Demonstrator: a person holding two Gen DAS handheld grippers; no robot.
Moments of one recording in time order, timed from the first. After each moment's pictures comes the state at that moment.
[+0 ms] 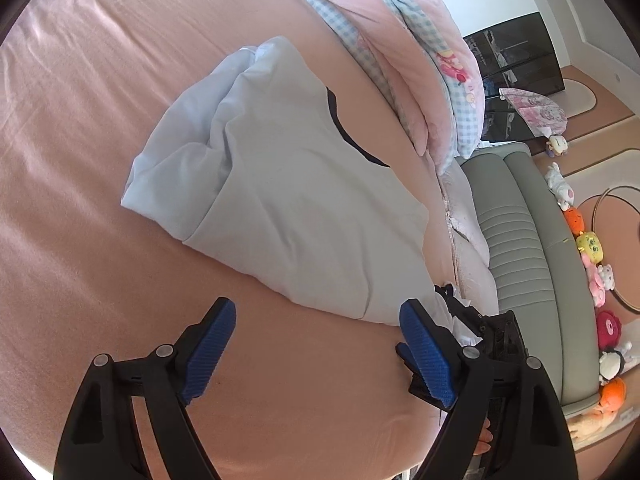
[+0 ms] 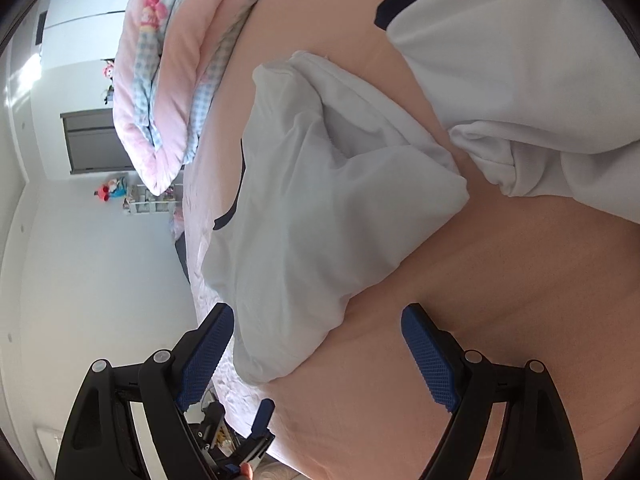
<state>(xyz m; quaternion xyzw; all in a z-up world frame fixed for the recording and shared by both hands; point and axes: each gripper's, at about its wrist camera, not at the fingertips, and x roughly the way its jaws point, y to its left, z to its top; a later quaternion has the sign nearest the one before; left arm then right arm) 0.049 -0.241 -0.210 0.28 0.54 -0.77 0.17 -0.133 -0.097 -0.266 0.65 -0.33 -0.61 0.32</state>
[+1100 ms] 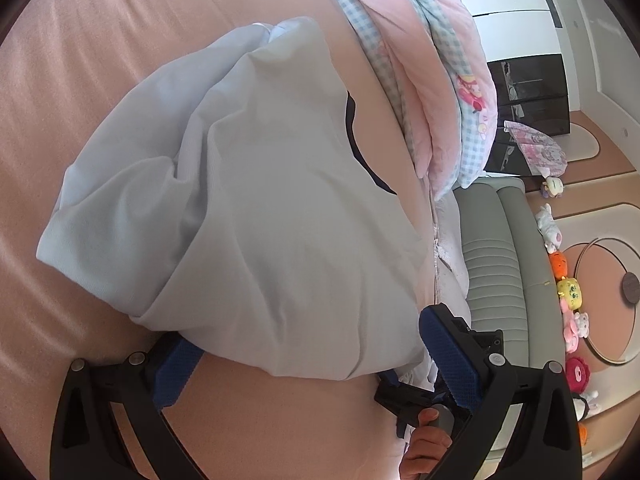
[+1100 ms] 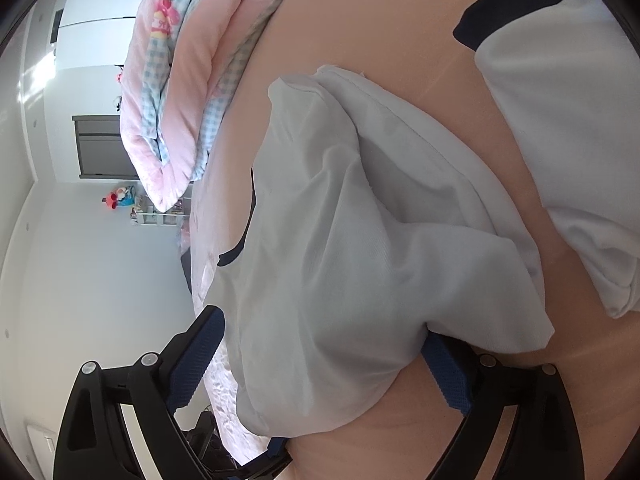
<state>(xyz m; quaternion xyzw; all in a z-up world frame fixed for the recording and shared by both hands) 0.006 -0.279 -0.233 0.25 0.61 -0.74 0.15 -0.161 -0.137 -0.275 0.61 -0.34 -0.63 0.33</state>
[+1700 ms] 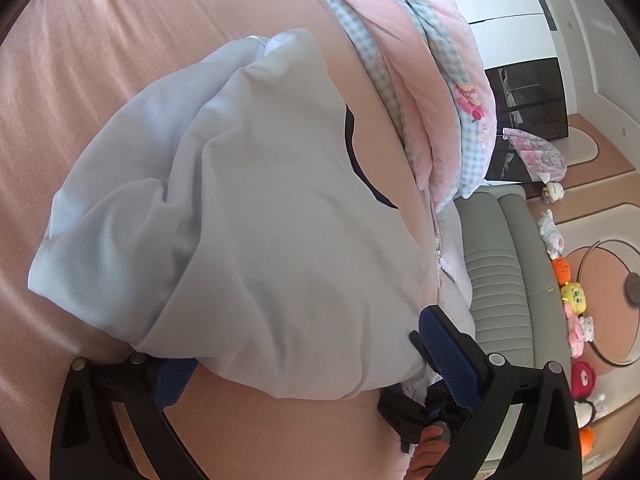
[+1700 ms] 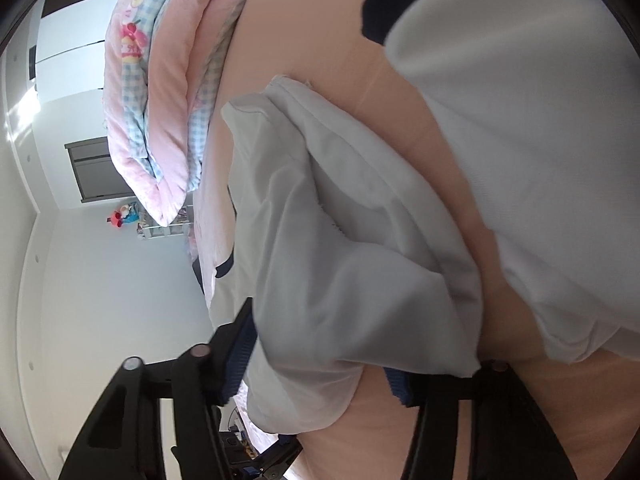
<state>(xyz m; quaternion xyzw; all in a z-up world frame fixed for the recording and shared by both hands) 0.000 -0.277 -0.231 0.24 0.57 -0.76 0.18 -0.175 -0.109 -0.304 0.64 -0.37 -0.59 0.32</state>
